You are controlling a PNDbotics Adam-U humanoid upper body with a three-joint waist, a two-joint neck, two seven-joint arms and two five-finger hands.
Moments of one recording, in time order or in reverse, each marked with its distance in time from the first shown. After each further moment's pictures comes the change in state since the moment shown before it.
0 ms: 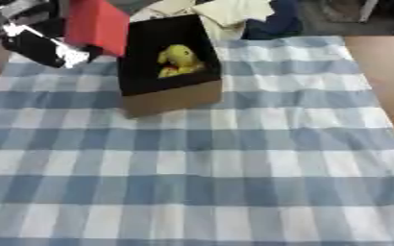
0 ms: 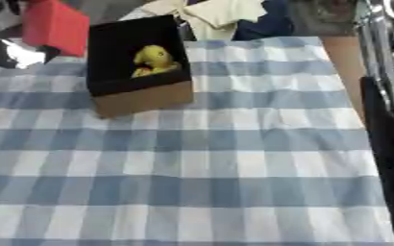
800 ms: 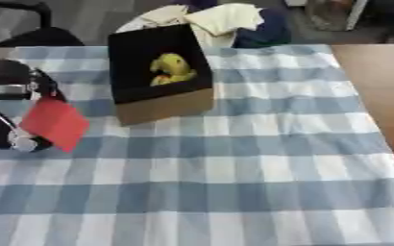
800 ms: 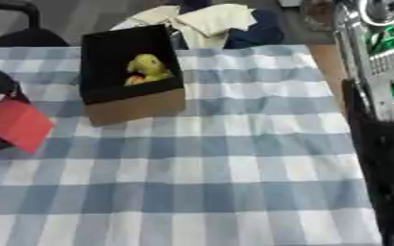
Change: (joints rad) left arm 0.191 0.150 -0.021 -0.169 0.170 -0.102 -0.513; right arm 0.004 0.000 -0.008 0.001 0.000 0.002 -0.013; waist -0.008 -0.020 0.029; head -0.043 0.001
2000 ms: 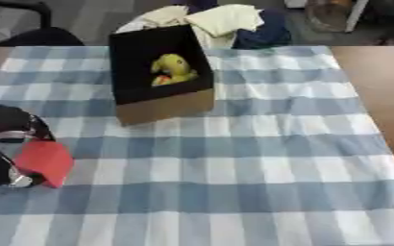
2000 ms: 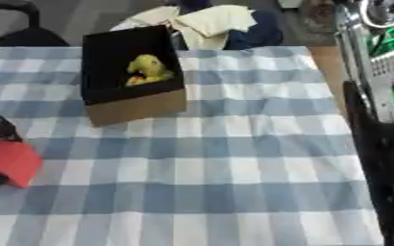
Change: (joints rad) left arm 0.155 0.060 -0.117 0.117 -0.185 -0.061 0.041; right arm -0.002 0.000 0.006 0.000 0.000 -0.006 0.003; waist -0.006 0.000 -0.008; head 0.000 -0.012
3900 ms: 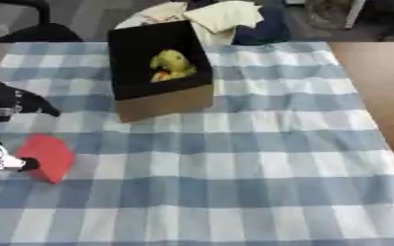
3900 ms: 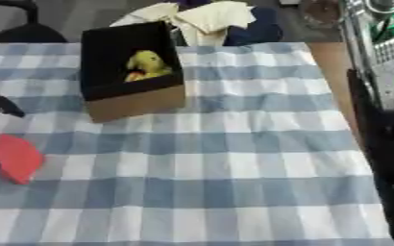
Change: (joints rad) left arm -0.002 0.041 0.046 -0.089 0.076 0.023 -0.023; right arm -0.008 -0.041 0.013 -0.001 0.003 -0.008 -0.022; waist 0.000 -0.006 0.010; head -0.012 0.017
